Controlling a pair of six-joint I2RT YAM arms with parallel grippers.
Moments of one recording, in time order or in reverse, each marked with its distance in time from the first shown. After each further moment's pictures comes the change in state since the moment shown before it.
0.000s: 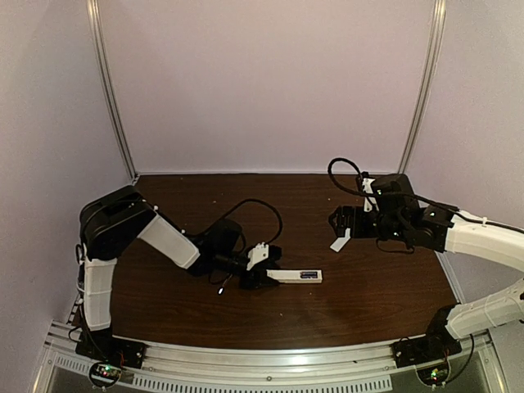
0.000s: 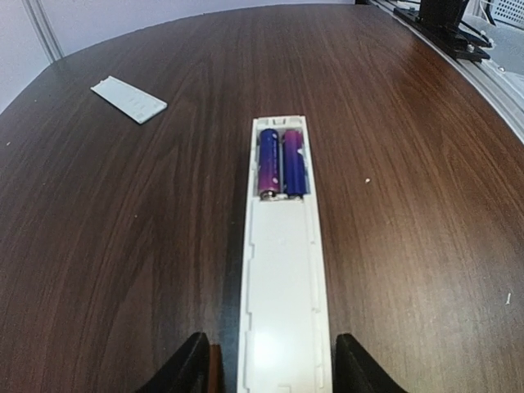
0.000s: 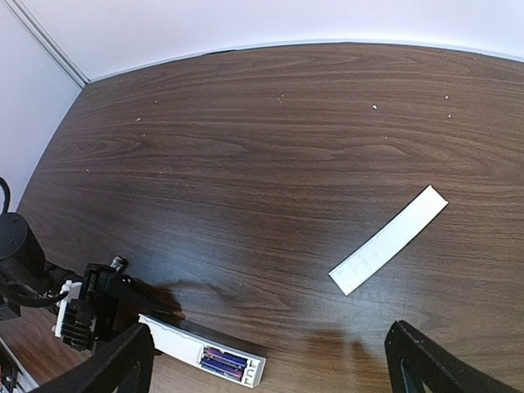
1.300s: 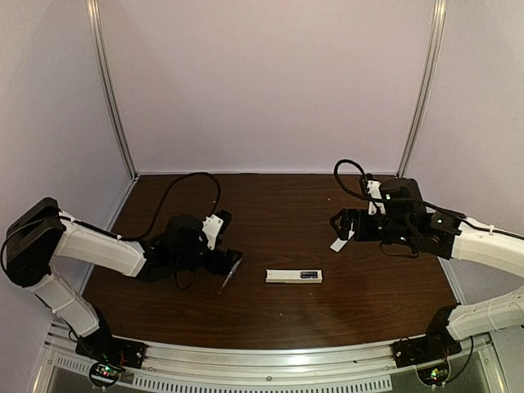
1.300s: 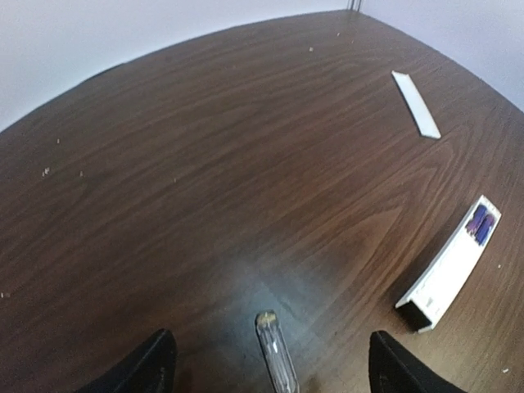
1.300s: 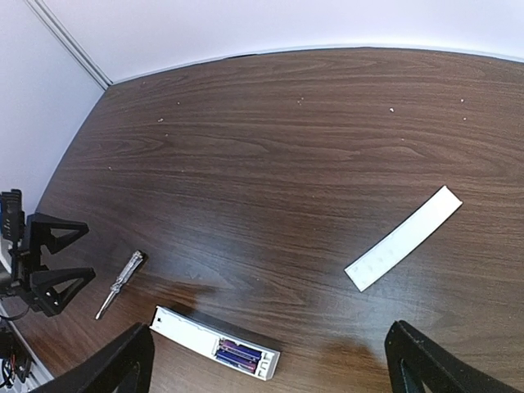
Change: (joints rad) left arm -0.010 -0.550 -0.328 -0.122 -0.734 -0.627; right arm 0.000 -0.053 -0.049 0.043 -0.048 -0.010
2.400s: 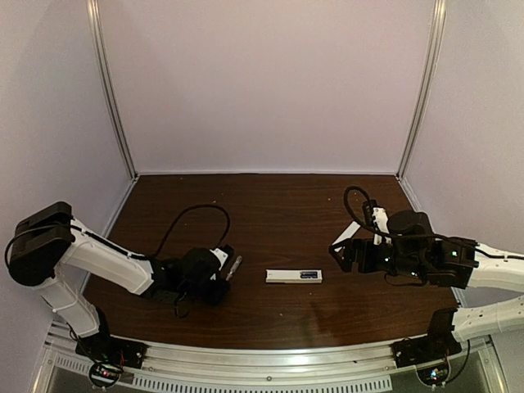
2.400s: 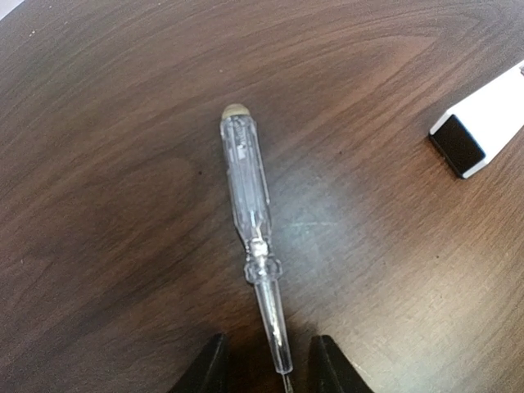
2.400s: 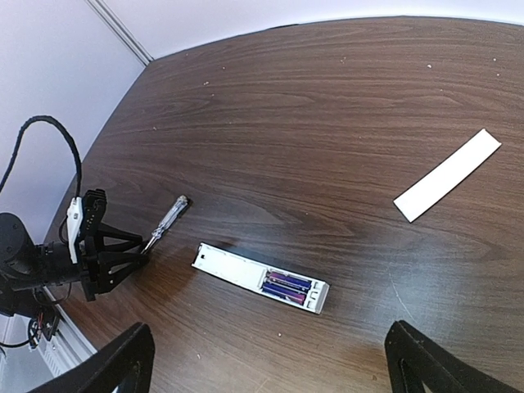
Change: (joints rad) left arm -0.198 0.037 -0.056 -0.273 -0.215 -0.205; right arm 0.247 -0.225 -0.180 -0.021 0.085 0.160
